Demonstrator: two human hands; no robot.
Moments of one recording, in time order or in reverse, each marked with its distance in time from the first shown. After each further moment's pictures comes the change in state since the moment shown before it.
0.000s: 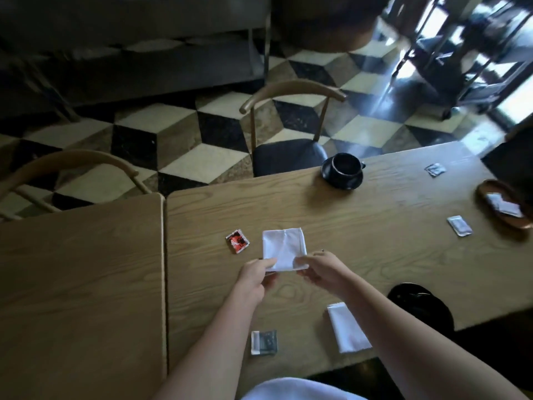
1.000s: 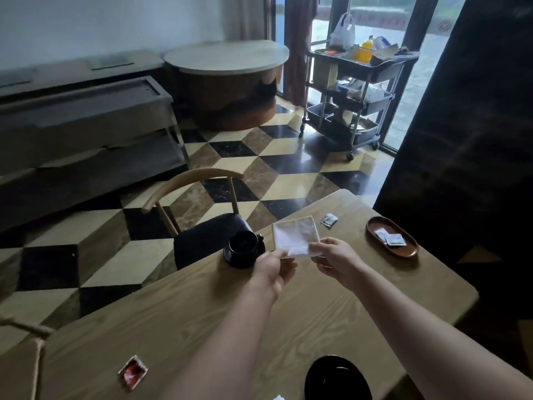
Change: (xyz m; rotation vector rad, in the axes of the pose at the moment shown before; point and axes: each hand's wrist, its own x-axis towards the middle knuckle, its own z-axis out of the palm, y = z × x) left_hand -0.044 0.053 0.357 0.147 -0.335 0.187; right_hand -0.044 -0.097 -0.322 0.422 0.303 -0.313
